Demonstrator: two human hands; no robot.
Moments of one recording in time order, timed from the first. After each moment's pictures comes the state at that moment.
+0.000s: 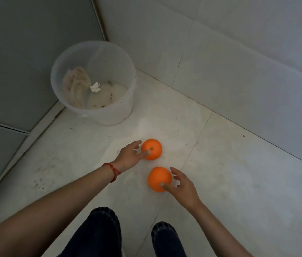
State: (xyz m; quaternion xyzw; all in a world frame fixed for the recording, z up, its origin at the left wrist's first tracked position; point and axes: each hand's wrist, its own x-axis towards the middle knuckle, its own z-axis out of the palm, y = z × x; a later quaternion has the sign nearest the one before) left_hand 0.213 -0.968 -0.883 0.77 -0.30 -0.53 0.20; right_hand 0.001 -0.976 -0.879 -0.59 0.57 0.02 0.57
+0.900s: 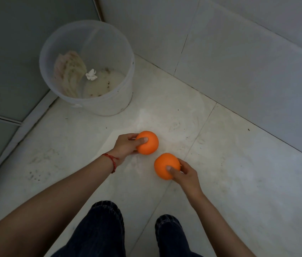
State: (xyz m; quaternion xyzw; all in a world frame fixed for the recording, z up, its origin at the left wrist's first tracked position) left_hand 0.214 -0.977 -0.898 0.73 -0.08 -0.58 0.36; right_hand 0.002 -0.989 -0.892 -0.44 0.64 -0.09 0.63
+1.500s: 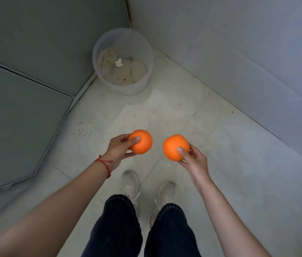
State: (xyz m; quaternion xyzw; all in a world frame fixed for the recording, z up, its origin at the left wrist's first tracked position) left_hand 0.195 -0.863 -0.677 0.72 0.08 -0.57 0.38; right_hand -0.008 -0.948 -0.661 -0.31 0.65 -0.13 0.68
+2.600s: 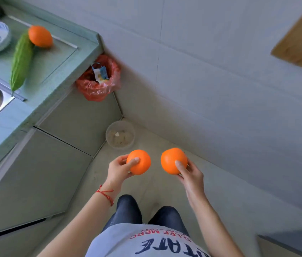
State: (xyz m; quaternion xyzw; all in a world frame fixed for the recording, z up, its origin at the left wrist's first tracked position) left_hand 0.125 -0.869 -0.189 0.73 -0.06 -0.50 0.46; right_hand -0.067 -0.934 -0.181 -0.34 0.58 -0.33 0.66
